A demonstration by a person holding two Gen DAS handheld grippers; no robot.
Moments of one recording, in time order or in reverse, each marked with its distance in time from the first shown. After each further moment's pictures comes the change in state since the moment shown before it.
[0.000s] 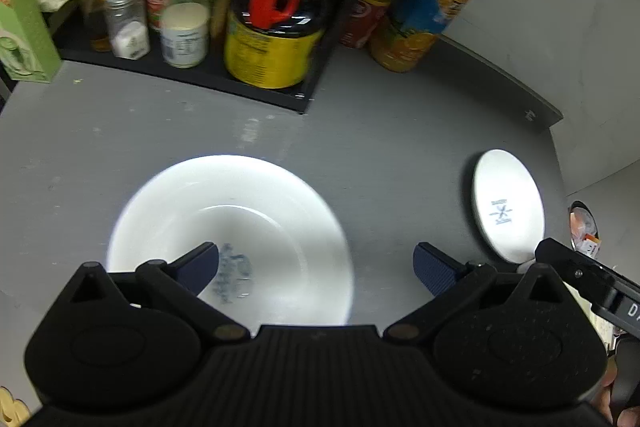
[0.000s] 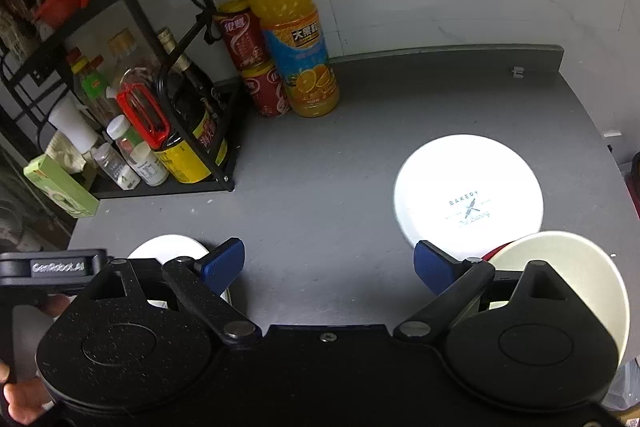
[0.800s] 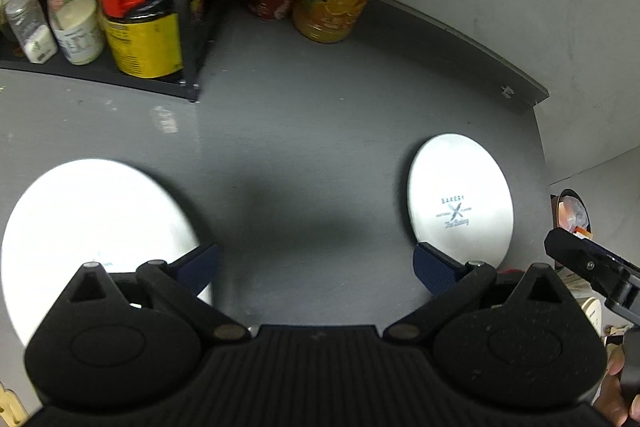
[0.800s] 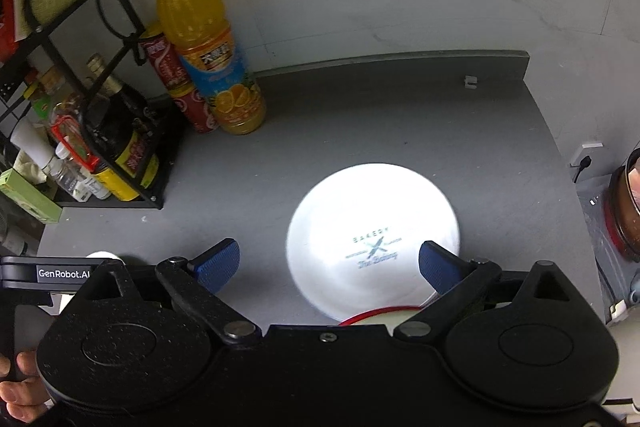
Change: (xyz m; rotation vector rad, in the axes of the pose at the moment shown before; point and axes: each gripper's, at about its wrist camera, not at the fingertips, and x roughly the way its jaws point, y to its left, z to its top) left arm 0.058 -0.108 0.018 0.016 0.074 -0.004; right arm 0.015 -0.098 0.044 -0.018 0.042 -0.032
